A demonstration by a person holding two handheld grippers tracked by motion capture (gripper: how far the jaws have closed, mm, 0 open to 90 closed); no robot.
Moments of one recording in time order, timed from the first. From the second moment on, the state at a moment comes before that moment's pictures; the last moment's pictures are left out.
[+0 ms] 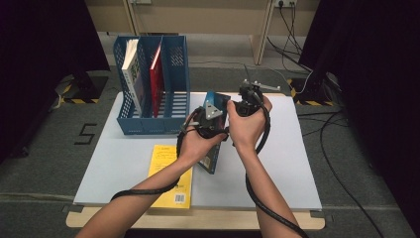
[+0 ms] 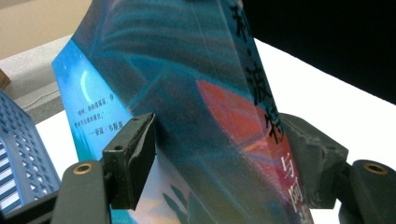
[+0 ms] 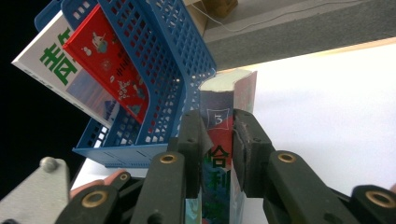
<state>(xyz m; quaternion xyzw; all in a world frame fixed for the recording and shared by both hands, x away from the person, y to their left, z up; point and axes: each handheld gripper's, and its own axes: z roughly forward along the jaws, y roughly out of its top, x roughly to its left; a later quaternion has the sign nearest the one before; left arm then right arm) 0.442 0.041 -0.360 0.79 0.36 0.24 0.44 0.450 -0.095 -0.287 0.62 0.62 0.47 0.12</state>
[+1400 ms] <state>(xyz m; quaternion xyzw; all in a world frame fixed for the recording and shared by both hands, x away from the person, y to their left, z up) 0.432 0.115 -0.368 0.75 0.37 0.23 0.49 0.434 -0.110 -0.264 0.58 0.62 0.51 0.16</state>
